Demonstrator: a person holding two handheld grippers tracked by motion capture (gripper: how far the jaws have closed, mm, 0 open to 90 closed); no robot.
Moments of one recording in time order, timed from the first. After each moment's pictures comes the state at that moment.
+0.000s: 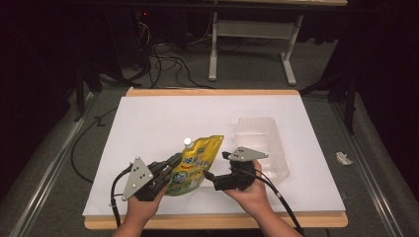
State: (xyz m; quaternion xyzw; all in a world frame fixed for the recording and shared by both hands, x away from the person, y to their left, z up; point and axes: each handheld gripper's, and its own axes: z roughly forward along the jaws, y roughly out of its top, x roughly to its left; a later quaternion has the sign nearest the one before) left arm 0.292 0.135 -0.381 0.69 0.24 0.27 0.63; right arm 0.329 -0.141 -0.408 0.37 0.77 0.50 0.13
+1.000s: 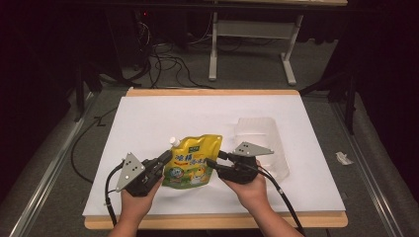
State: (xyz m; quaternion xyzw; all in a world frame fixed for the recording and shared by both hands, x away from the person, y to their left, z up) left arm 0.308 0.152 -0.393 0.68 0.31 0.25 0.61; right arm 0.333 -0.148 -0.397 0.37 0.74 0.54 0.12
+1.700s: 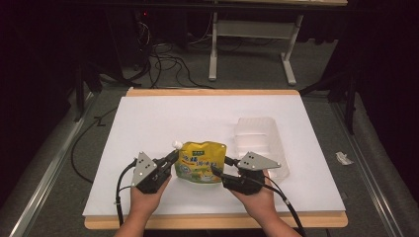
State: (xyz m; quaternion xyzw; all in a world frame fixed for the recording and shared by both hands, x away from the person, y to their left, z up) left arm 0.322 0.137 -0.417 0.69 0.32 0.26 0.59; right arm 0.304 -0.157 -0.396 0.33 0.76 0.54 0.17
